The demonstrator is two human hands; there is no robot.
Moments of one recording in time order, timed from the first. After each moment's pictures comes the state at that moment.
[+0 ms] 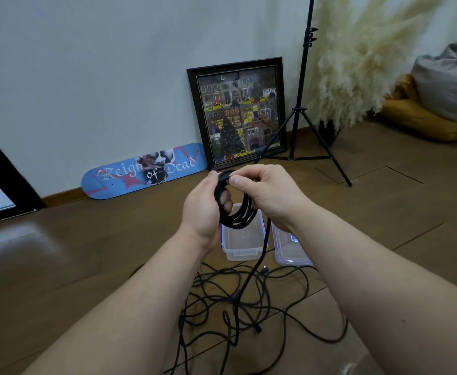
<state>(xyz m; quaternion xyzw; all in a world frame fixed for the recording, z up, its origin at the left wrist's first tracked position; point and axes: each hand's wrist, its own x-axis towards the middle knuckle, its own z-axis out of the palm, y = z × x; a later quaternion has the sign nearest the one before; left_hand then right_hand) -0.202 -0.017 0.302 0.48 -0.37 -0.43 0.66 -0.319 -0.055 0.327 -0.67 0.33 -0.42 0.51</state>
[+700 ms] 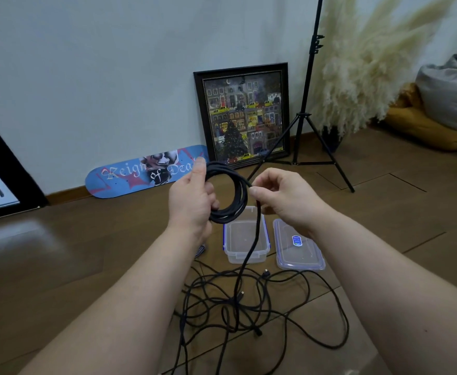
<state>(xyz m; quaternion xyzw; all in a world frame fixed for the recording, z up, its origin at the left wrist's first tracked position) -0.187 -0.015 0.320 0.46 -0.29 -0.39 0.74 -0.338 -0.061 0.322 -0.72 0.39 -0.35 0.45</state>
